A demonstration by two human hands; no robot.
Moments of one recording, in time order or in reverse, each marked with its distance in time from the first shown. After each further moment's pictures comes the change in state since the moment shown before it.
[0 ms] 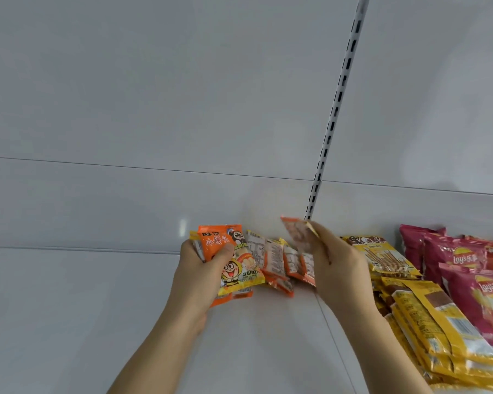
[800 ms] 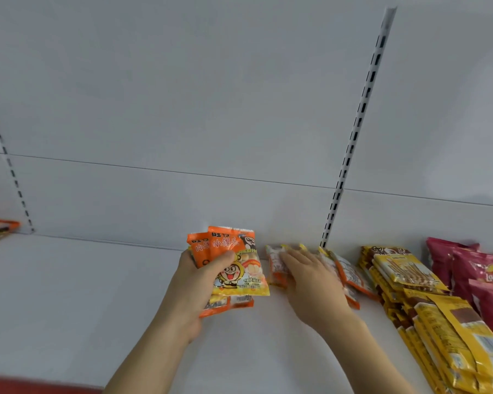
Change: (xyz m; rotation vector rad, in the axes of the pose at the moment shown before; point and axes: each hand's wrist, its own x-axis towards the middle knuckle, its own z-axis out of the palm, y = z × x) left_hand -0.028 0.015 -0.037 -0.086 0.005 -0.084; right_hand -0.015 -0.022 0.040 -0.406 -0.539 -0.199
